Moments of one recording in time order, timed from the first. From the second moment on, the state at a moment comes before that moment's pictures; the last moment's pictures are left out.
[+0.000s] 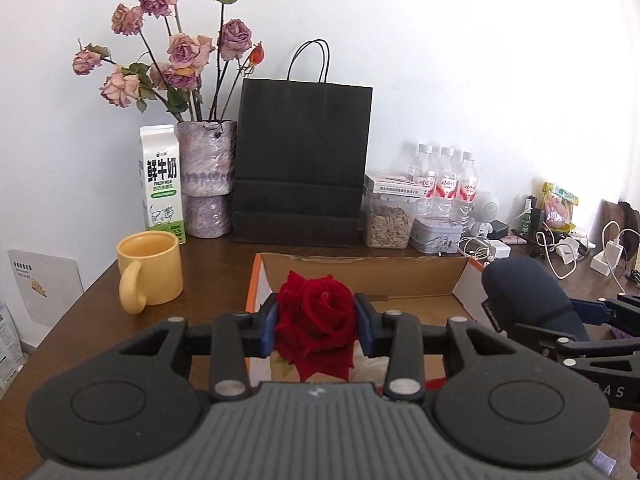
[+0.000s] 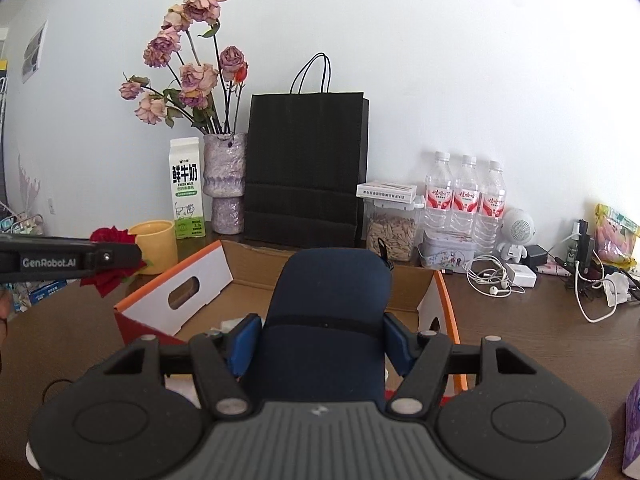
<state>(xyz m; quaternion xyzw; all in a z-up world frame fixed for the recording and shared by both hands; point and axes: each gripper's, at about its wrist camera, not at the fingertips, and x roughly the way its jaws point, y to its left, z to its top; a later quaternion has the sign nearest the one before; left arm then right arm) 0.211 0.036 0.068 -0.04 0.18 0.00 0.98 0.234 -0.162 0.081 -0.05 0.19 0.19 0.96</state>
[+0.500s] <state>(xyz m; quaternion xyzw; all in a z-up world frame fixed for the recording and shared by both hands) 0.300 0.021 0.064 -0.04 0.20 0.01 0.98 0.335 -0.129 0.070 -0.03 0.22 0.22 0.95</state>
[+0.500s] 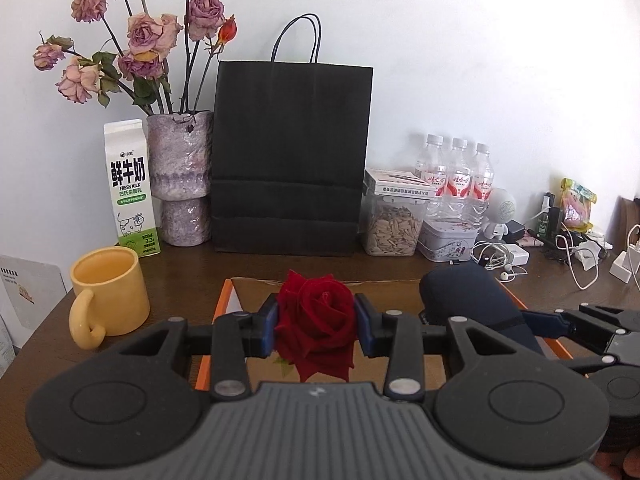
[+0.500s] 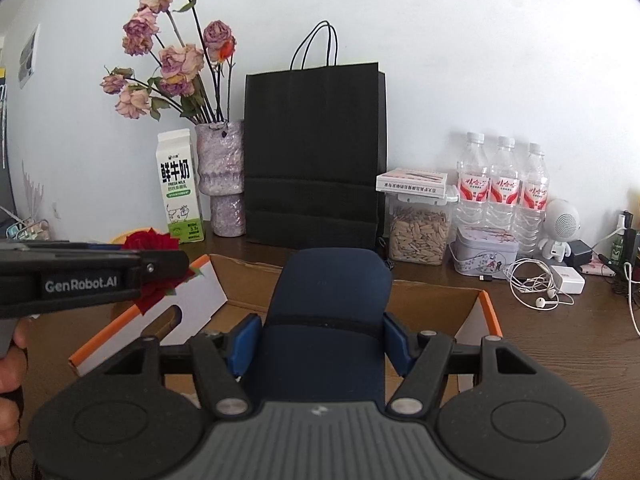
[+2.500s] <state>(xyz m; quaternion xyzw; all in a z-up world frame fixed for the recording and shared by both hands) 0.275 0.018 0.071 -0.02 0.20 0.03 0.98 0.304 -0.162 0.074 -0.04 0.21 0.18 0.96</state>
